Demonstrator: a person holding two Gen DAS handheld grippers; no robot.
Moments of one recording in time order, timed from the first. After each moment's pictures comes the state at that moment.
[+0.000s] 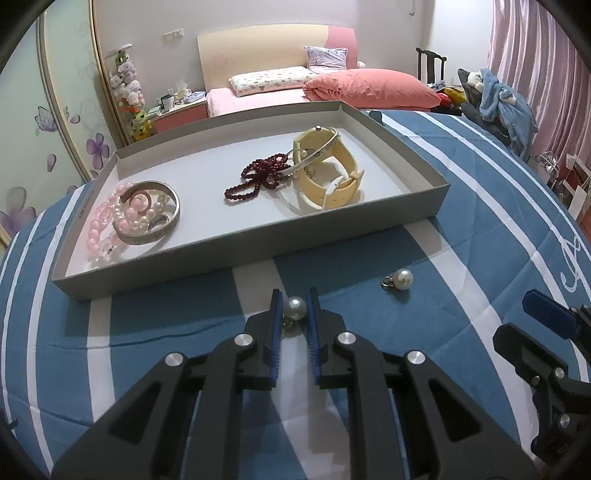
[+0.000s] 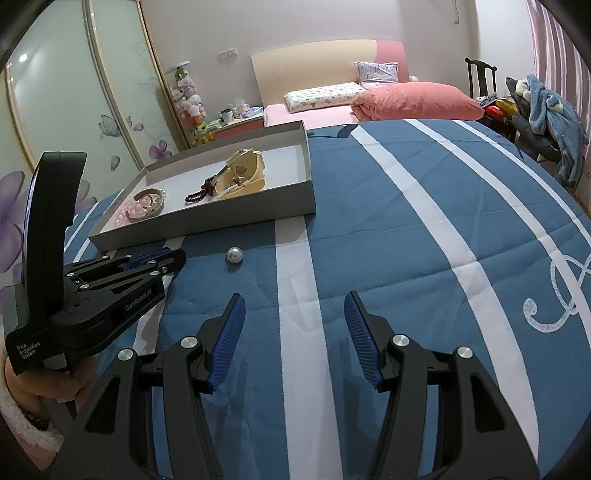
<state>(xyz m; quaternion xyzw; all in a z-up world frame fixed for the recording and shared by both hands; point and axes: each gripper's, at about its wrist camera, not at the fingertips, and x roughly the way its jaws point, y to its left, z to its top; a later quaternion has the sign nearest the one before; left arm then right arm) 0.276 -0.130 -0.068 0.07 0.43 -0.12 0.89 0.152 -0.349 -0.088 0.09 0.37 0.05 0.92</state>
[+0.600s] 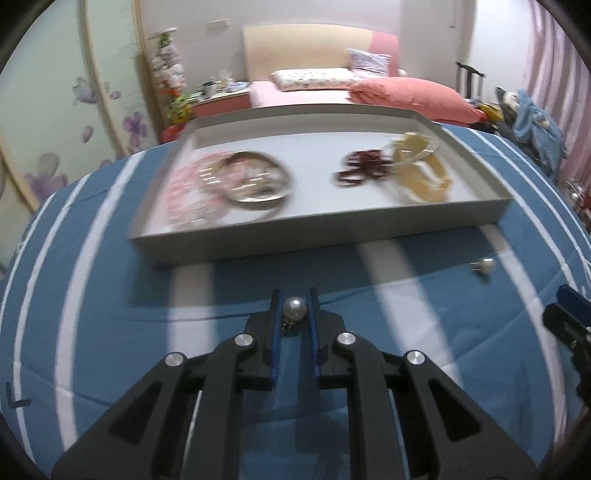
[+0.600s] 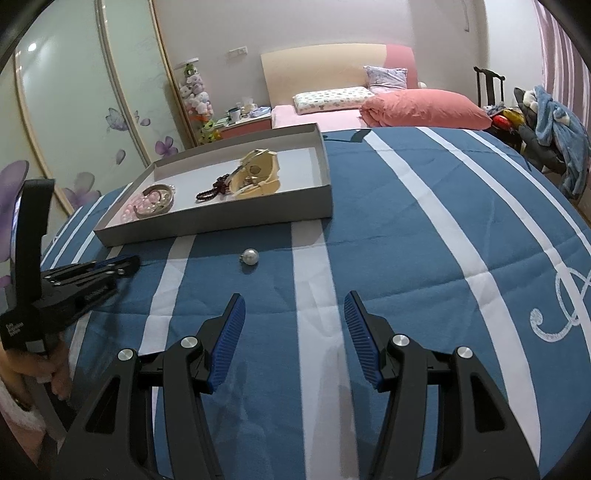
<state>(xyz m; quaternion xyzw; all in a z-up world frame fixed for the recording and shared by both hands) 0.271 -0.048 -0.068 0.04 0.43 -0.05 0.90 0.155 -0.334 -0.085 0.07 0.37 0.06 0.92</state>
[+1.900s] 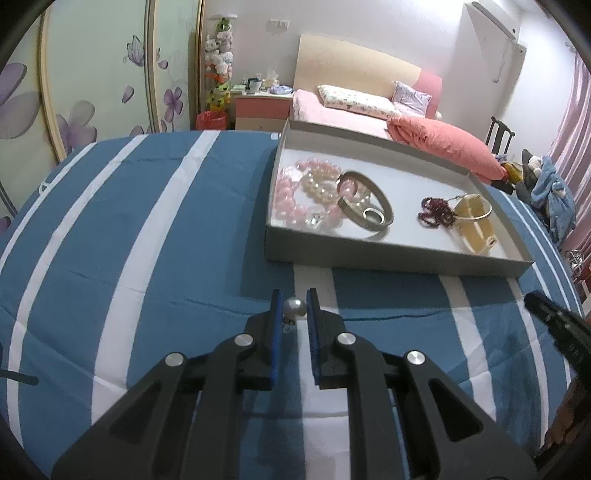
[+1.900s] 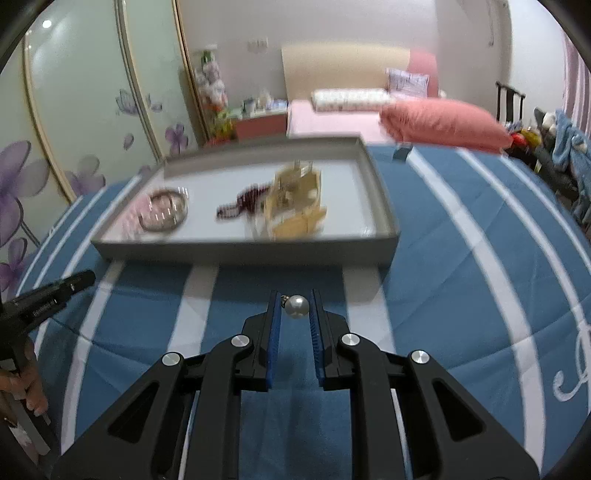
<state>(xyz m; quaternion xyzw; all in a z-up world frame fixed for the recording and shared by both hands) 0.261 0.036 -0.054 -0.07 0.41 -0.01 0.91 0.198 -0.298 -0.071 0.03 0.36 0.08 0.93</state>
